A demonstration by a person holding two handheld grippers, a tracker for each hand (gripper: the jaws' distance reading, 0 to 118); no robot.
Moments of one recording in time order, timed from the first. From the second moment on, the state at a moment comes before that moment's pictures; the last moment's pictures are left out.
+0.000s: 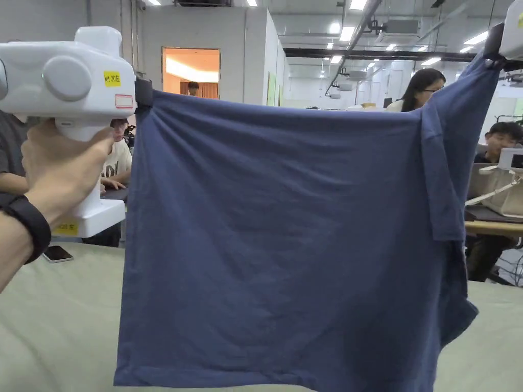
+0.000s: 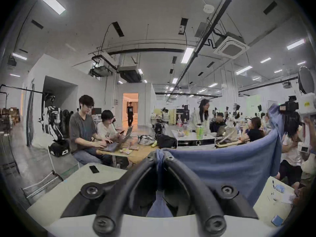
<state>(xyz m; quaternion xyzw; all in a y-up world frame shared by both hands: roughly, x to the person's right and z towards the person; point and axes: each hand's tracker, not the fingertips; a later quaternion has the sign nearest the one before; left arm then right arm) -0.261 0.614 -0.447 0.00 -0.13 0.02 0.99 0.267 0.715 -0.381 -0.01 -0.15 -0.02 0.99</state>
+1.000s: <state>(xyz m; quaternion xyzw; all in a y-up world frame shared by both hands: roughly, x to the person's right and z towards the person) -0.332 0.359 -0.229 -0.12 -0.23 0.06 0.96 0.236 0.467 -0.132 -0.15 -0.01 -0.06 0.99</state>
